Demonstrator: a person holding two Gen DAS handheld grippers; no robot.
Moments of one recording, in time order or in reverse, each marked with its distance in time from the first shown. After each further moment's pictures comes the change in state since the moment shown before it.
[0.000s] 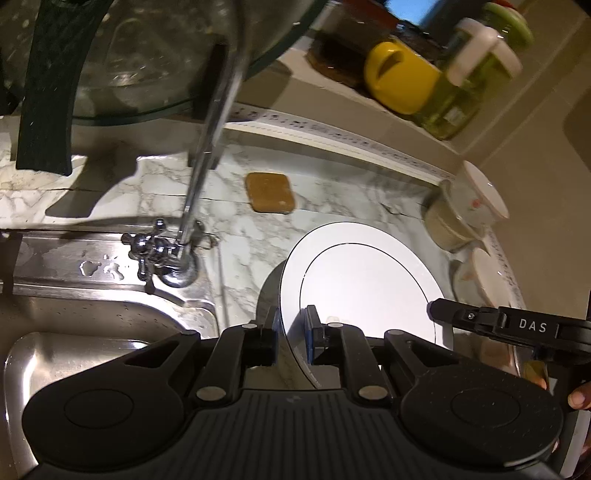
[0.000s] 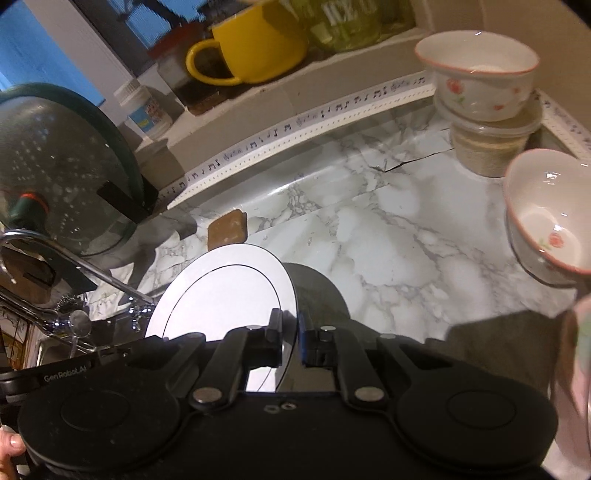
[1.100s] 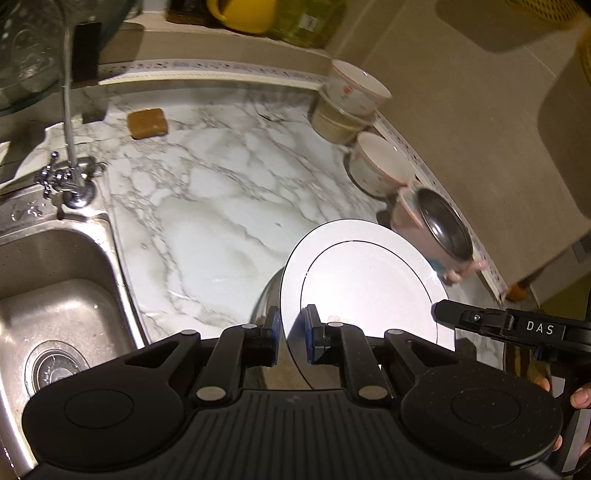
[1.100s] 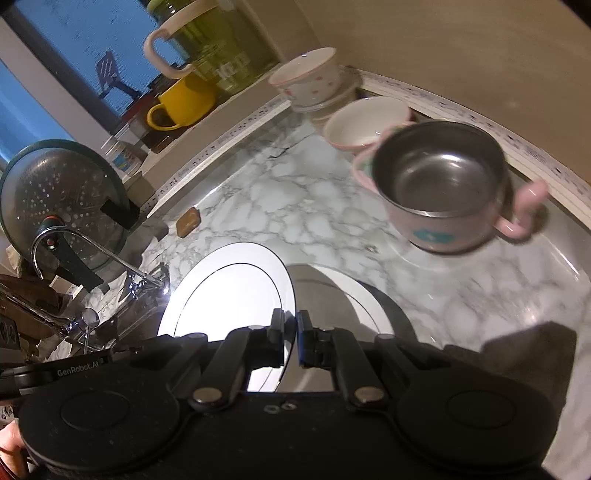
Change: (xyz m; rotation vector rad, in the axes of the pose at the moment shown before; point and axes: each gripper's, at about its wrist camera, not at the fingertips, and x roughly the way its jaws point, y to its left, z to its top) left arm -0.037 -0.076 -0.087 0.245 0.146 -0.141; right arm -0.141 -0.031 -0.131 0.239 -0.143 -0.091
